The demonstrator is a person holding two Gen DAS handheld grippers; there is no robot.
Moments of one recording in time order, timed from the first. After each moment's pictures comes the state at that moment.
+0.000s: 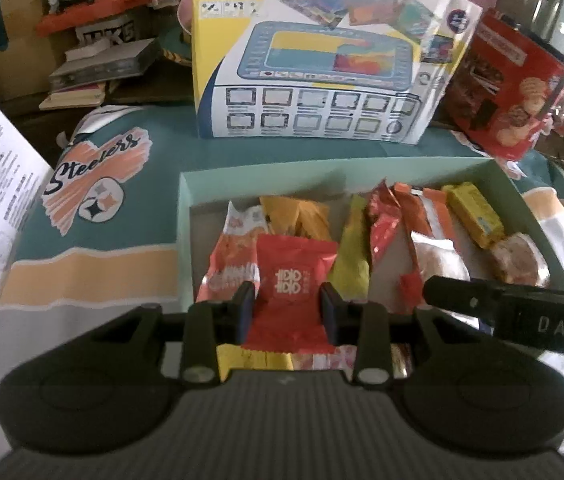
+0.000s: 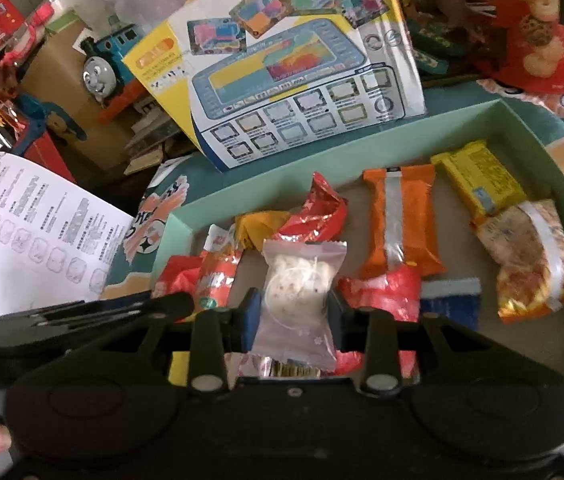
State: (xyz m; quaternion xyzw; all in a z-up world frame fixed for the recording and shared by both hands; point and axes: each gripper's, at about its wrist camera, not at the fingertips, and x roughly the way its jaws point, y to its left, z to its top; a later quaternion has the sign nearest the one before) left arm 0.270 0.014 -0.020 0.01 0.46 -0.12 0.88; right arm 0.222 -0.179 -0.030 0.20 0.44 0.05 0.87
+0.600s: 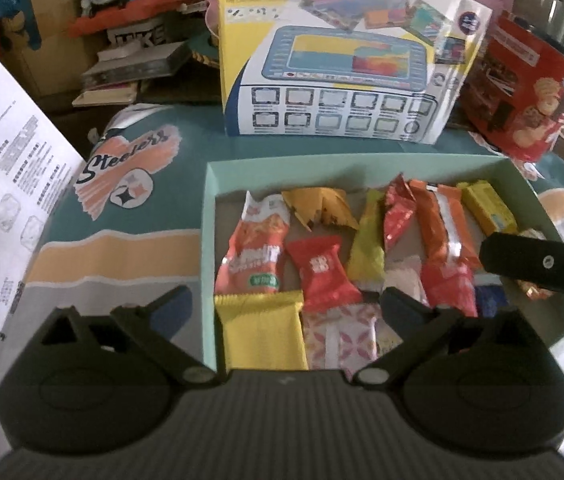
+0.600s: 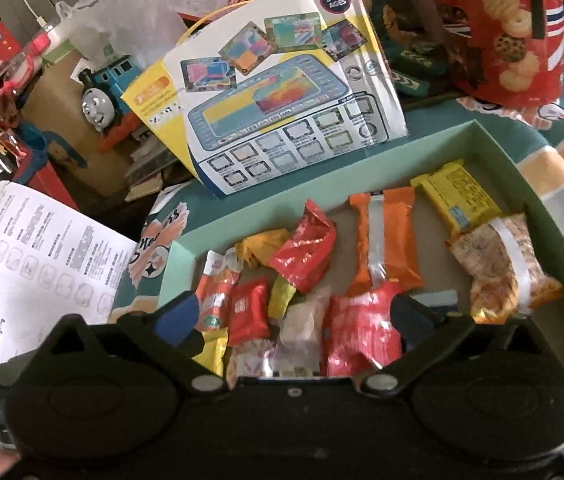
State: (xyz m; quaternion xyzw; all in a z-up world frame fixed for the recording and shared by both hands) left arm 0.235 0.015 -0.011 0.02 0.45 -0.08 0.89; right arm 0.191 -0.199 -0.004 0.22 0.41 0.03 0.88
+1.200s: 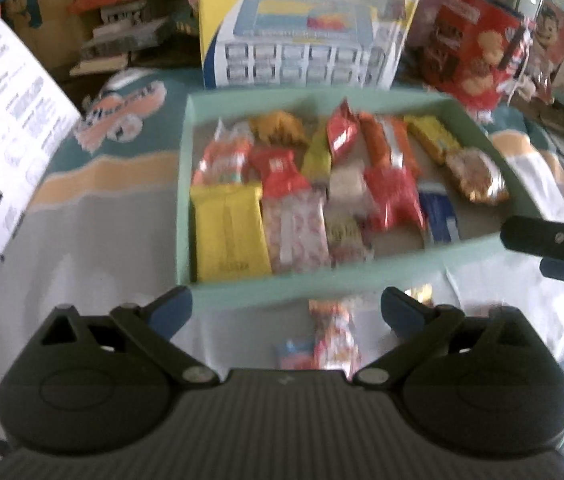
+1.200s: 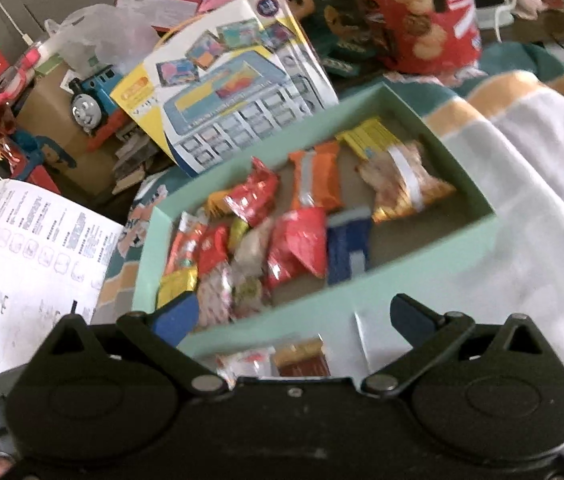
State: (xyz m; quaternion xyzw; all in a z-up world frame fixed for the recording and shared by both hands) left arm 0.132 0.010 -0.018 0.02 0.48 -0.10 0.87; right arm 0.072 -0.233 -0.010 0.25 0.42 0.00 0.87
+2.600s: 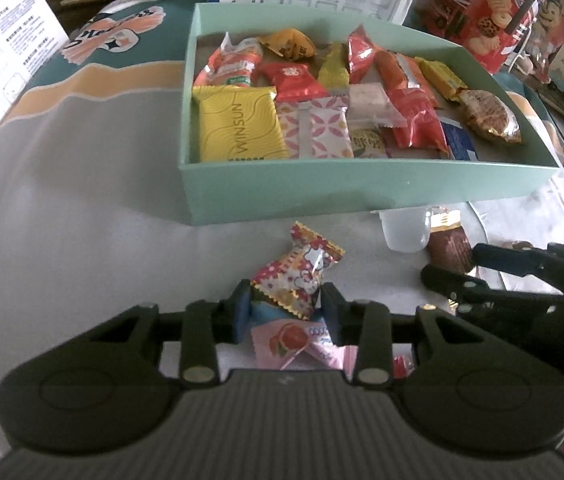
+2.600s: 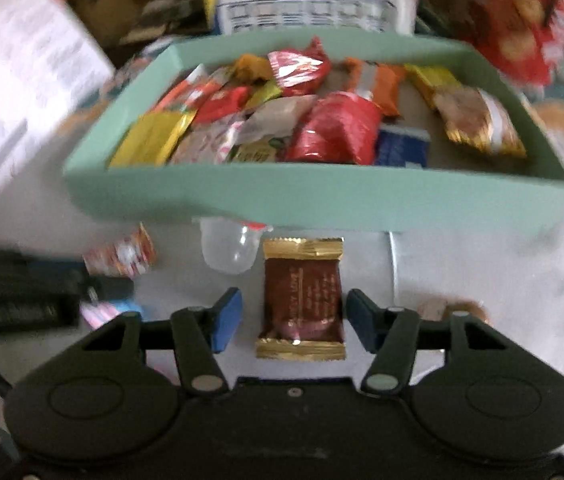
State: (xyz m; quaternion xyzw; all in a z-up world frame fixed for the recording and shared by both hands) left arm 0.119 0.037 -0.079 -0.02 0.51 -0.13 0.85; right arm 0.070 -0.122 -0.083 -0.04 0.46 0.02 0.89
